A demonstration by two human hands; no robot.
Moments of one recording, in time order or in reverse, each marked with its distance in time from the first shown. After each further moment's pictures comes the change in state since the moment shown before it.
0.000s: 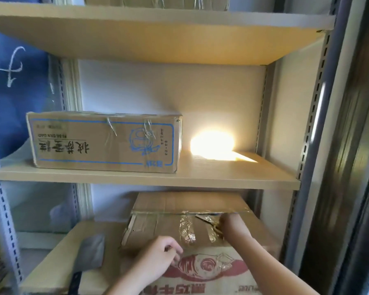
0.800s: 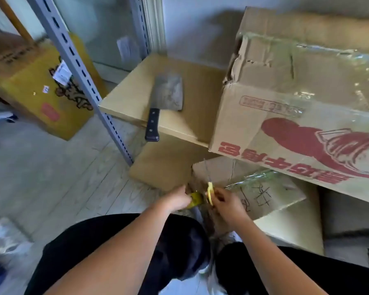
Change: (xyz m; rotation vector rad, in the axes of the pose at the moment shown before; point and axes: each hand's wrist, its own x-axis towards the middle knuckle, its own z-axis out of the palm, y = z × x) left_hand -0.014 -0.354 0.094 0.079 -0.320 -0.738; right_hand -0.104 -0.088 0.365 0.575 -0.611 -0.074
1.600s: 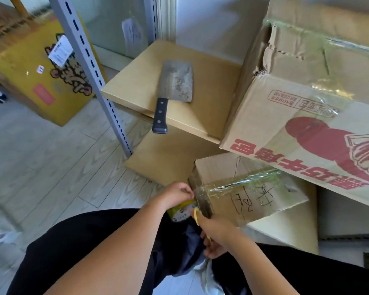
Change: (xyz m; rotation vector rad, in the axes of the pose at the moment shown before) left_hand 0.023 -0.037 0.008 -0.331 -0.011 0.106; right_hand -0.038 -0.028 0.028 -0.002 -0.356 0.577
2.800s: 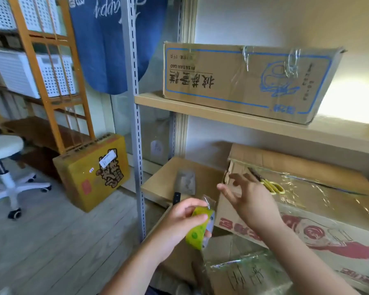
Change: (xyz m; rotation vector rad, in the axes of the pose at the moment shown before) left_hand -0.295 0.169 -0.070 -0.629 0.151 0.586; right_hand -0.259 -0.098 -0.097 -0.482 1.118 -1.064
